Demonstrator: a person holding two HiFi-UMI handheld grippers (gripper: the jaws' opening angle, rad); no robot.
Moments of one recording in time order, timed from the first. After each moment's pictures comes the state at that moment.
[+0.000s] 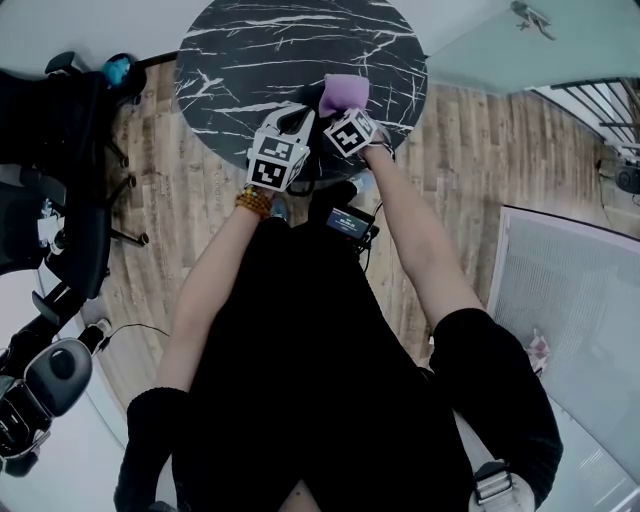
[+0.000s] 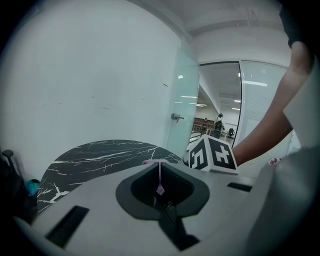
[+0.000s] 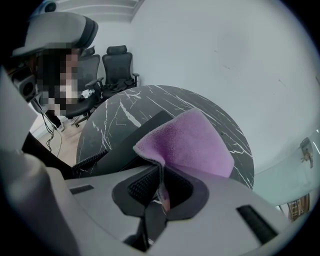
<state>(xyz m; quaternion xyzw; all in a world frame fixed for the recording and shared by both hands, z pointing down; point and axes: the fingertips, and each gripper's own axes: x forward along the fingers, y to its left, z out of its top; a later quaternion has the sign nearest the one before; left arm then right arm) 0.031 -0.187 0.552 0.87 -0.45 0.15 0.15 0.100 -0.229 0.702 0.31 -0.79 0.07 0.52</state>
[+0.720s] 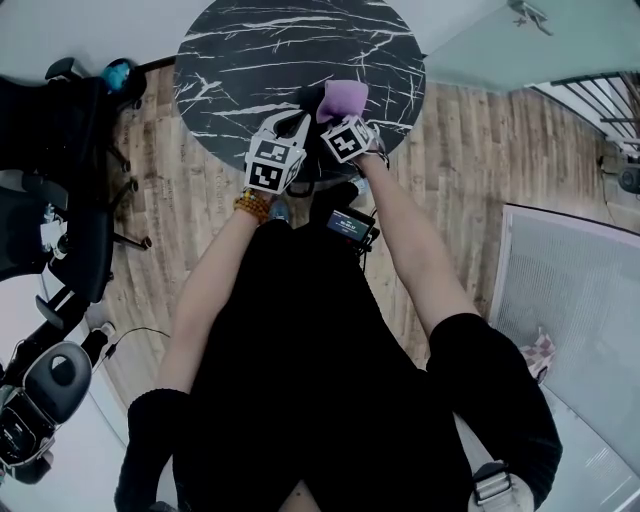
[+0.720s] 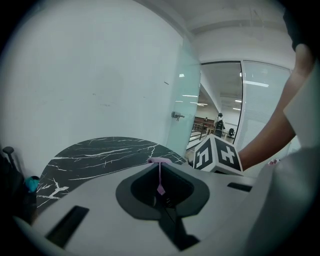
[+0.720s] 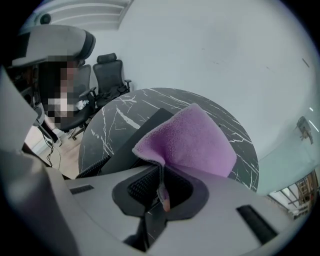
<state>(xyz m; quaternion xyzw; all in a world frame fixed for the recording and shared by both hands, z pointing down) 0.029 -0.181 0.562 0.86 -0.45 0.15 0.16 0.098 -0.214 0.708 0.34 -0.80 0.12 0.48</state>
